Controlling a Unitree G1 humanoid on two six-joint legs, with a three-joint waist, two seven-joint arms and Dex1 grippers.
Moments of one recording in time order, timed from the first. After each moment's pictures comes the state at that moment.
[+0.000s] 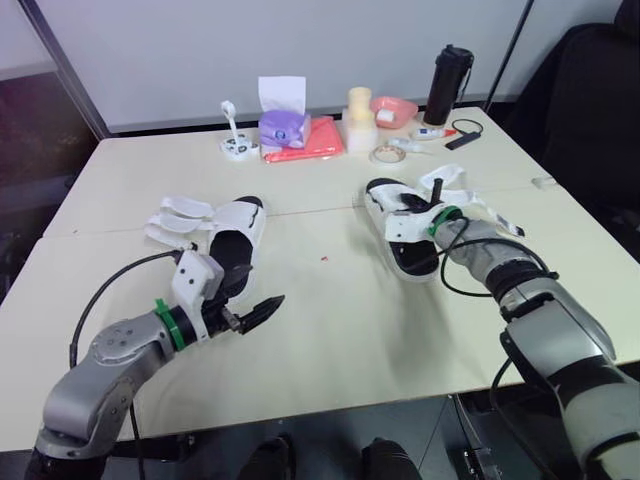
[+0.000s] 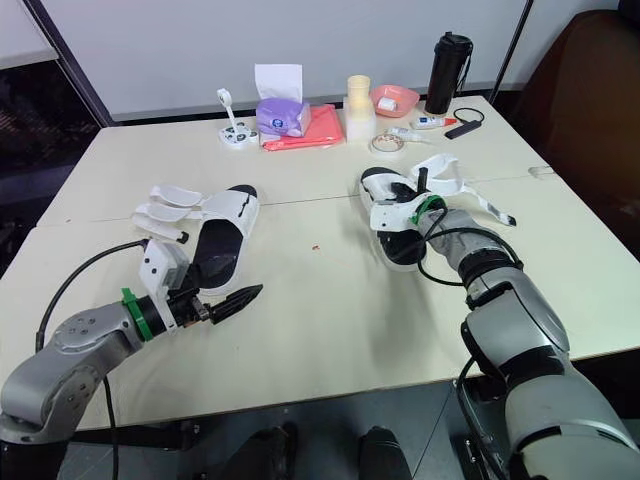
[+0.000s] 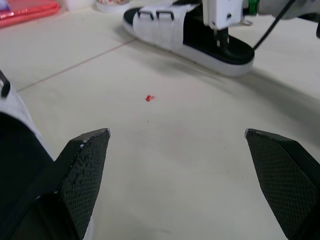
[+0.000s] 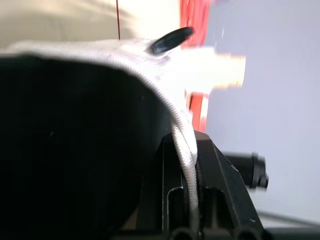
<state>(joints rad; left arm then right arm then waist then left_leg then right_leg) -0.09 0.60 0.13 -0.53 -0.59 0.61 -0.61 -1.12 -0.58 0.56 1.15 -0.79 -0.44 -0.06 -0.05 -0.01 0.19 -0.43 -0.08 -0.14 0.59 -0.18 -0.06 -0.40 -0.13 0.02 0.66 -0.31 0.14</state>
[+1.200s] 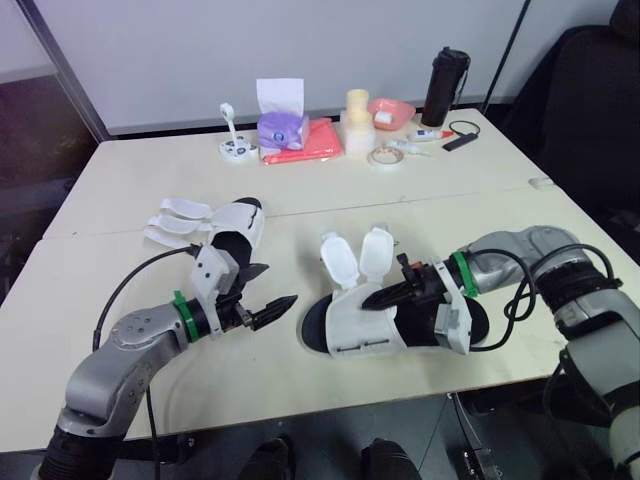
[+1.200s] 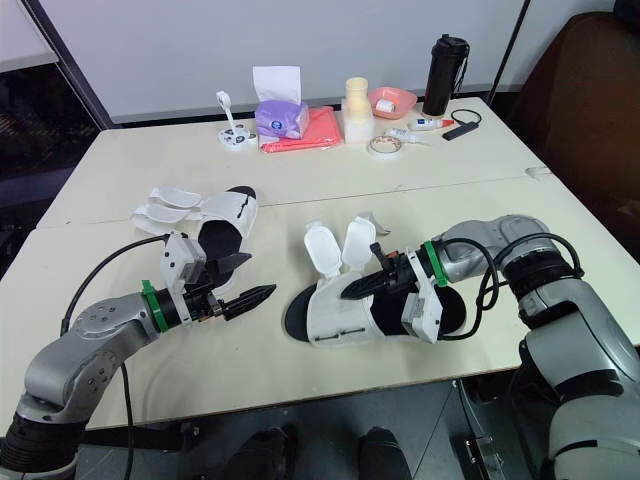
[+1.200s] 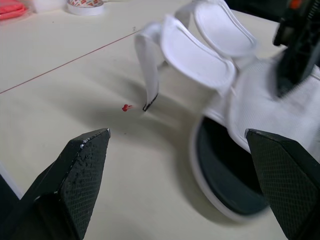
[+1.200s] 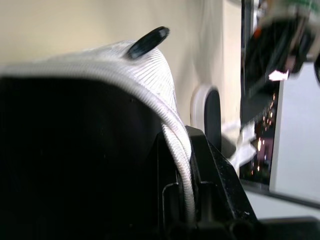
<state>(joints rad) -0.16 0.58 0.06 -0.44 -0.58 0.60 -0.67 -1.07 -0.79 0.53 0.82 -0.81 -1.61 0.30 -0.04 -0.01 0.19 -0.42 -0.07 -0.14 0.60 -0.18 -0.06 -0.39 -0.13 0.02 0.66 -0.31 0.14</state>
